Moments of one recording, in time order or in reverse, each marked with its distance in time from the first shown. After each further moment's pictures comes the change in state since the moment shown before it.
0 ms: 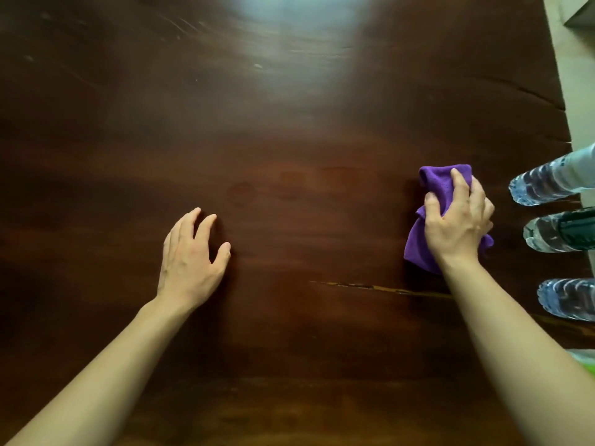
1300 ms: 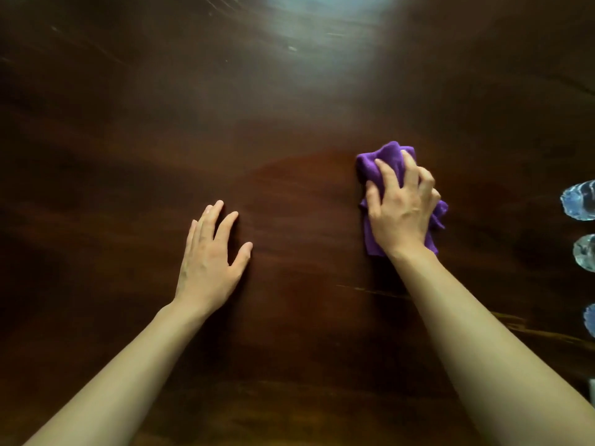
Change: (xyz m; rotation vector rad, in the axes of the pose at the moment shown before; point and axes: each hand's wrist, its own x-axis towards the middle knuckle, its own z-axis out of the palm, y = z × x) left_hand -0.005 -0.019 0.013 -0.083 -0.005 0.035; right_hand -0.029 -0.099 0.077 -0.193 -0.058 -0.367
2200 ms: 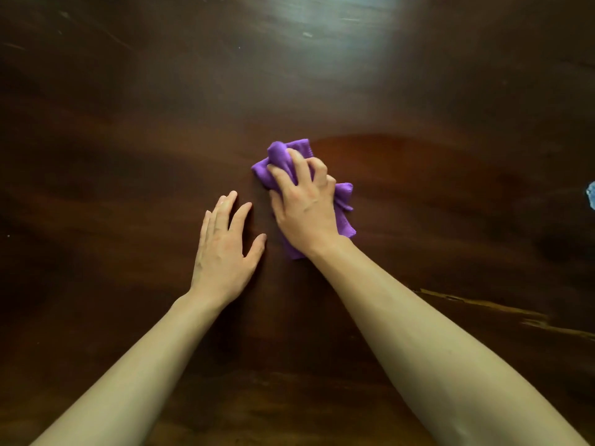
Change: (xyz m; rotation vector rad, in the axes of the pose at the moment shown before) left_hand 0.000 -0.002 0.003 -0.002 0.007 0.007; right_hand -0.030 -0.147 0.025 0.196 -0.156 -0.360
